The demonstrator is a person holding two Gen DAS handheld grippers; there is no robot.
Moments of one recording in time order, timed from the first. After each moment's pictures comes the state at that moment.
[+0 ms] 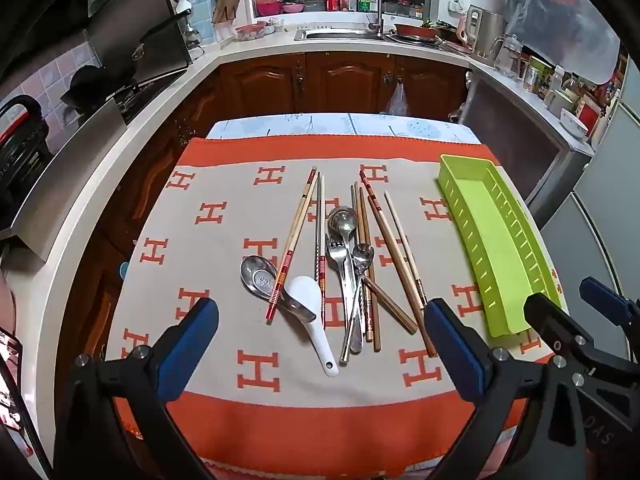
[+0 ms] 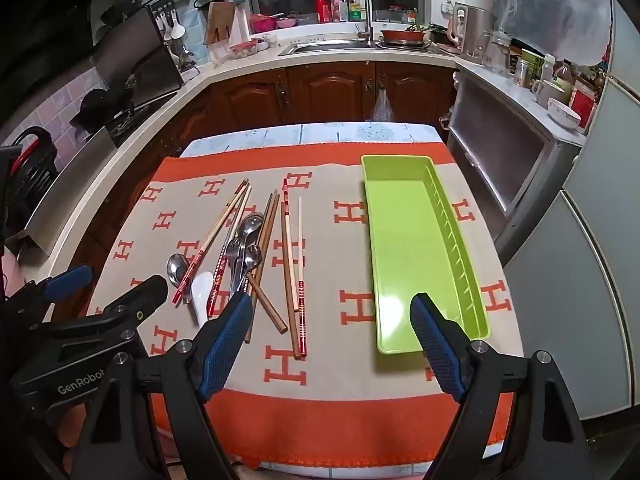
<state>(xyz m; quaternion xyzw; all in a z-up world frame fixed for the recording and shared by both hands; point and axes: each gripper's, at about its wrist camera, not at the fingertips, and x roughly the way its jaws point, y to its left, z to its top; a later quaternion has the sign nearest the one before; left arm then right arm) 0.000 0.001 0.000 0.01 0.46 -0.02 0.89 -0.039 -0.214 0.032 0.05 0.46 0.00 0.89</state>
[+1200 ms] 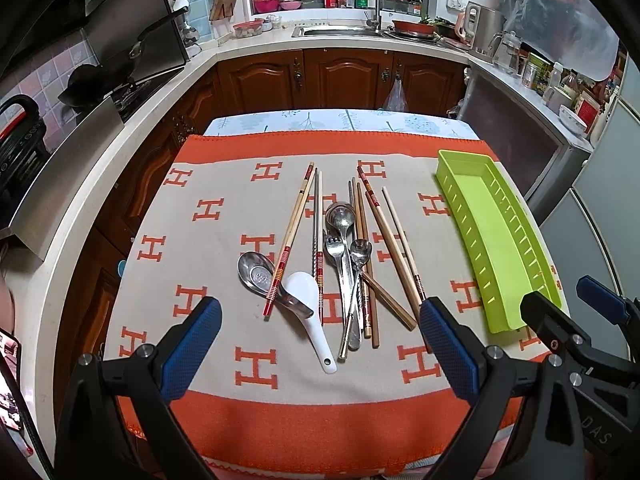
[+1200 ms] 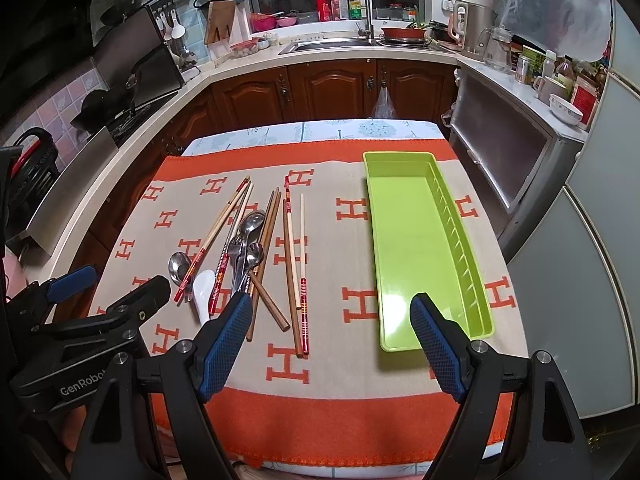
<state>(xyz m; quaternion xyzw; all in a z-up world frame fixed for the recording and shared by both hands) -0.002 -0.002 -0.005 0.02 0.46 -0.02 0.89 -0.038 -0.212 0.025 0.05 0.45 0.01 0.89</state>
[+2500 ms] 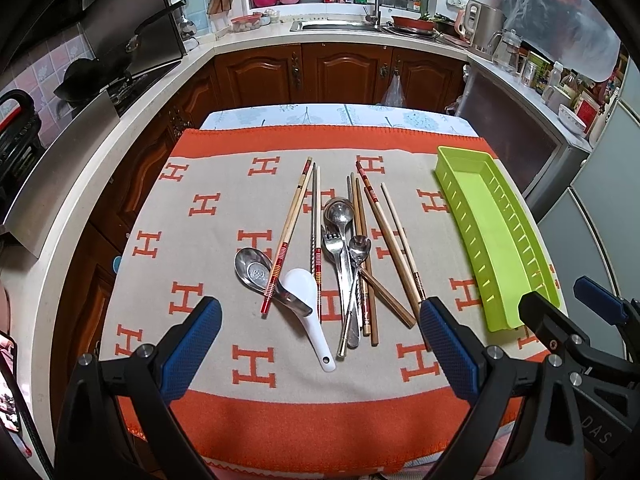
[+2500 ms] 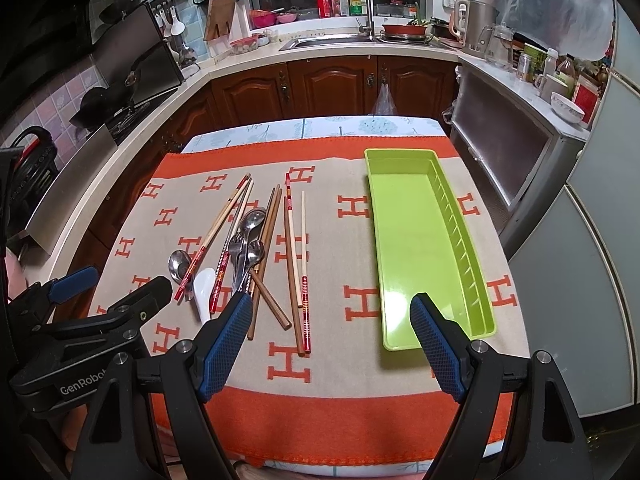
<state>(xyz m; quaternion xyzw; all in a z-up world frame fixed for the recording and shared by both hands) -0.005 -0.005 -0.008 0.01 0.46 -0.02 0.89 -0.040 -0.211 0.024 0.05 0.46 0.01 0.89</state>
